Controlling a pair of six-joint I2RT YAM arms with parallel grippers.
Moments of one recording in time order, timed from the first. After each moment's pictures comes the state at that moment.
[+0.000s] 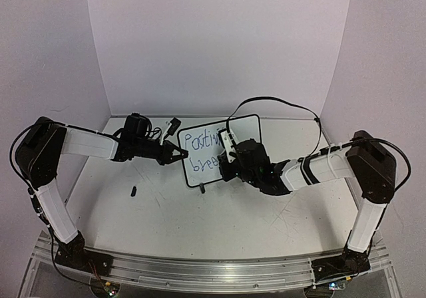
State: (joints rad) left arm -0.49 1.76 1.00 0.21 0.70 -0.02; right arm 0.92 1.85 1.02 0.43 0.33 0.10
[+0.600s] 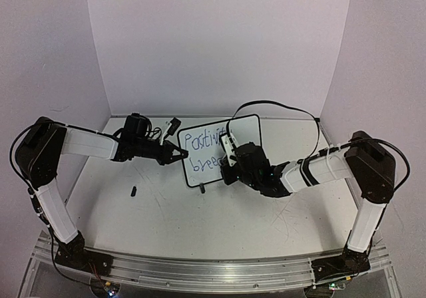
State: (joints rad) left arm -0.49 1.76 1.00 0.21 0.70 -0.02; right arm 0.92 1.86 1.00 0.40 0.36 0.10
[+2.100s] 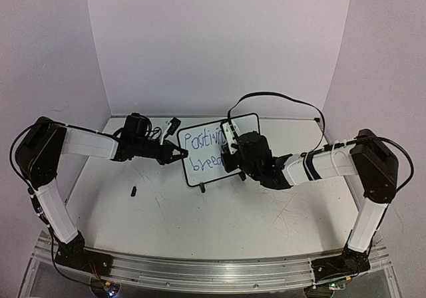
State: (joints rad) left arm -0.49 1.76 1.00 0.21 0.69 -0.02; right arm 0.89 1.84 1.06 0.42 0.40 0.01
